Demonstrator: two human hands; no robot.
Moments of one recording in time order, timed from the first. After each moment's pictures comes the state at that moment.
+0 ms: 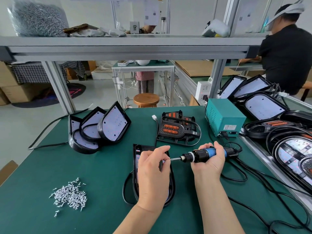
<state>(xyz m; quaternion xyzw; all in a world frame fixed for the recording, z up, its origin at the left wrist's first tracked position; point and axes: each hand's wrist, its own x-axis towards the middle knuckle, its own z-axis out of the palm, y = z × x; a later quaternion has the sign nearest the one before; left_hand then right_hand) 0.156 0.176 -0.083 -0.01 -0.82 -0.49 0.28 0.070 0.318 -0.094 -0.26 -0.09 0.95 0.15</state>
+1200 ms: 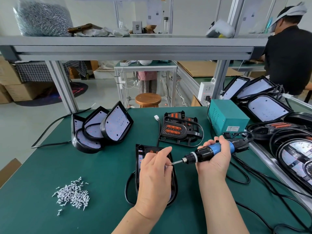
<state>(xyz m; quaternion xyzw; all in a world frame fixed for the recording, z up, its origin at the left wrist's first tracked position) 0.162 0.167 -0.087 -0.08 -0.88 -0.37 0.29 0.078 0.315 -0.077 -0.21 -0.18 0.94 0.18</state>
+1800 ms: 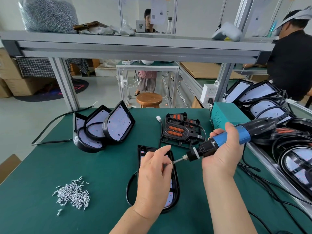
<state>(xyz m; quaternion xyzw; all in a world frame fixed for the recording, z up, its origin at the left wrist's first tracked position) 0.161 0.159 -0.076 -0.06 -0.85 -0.44 0.29 0.094 0.299 -0.025 -0.14 -0.34 0.87 0.32</state>
